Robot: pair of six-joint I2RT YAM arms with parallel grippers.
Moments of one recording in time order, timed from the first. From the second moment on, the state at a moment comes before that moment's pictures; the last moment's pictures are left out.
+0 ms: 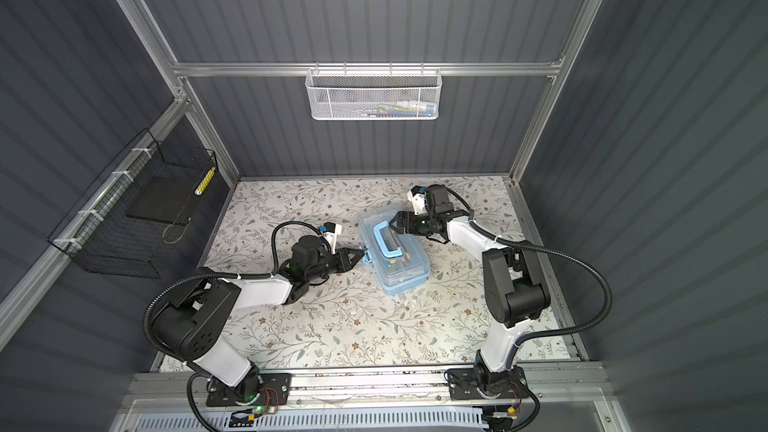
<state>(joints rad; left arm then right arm) -0.58 1.64 0.63 0.61 0.40 -0.70 0.30 1.79 1.22 -0.26 -0.49 0.31</state>
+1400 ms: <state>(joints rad) -0.61 1.76 0.66 0.75 0.42 -0.74 0.31 1.79 1.19 -0.18 -0.48 0.32</state>
